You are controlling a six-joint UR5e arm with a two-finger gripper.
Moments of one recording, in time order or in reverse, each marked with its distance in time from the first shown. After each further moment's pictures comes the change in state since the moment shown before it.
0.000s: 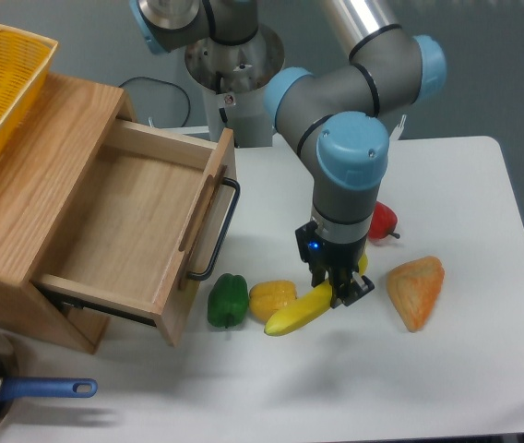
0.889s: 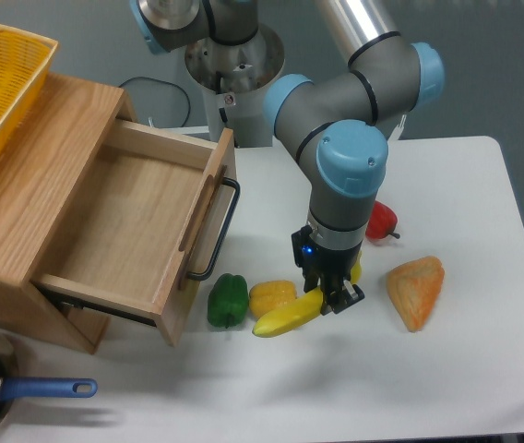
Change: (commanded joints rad) arm -0.006 -0.057 0.000 0.077 -0.037 0.153
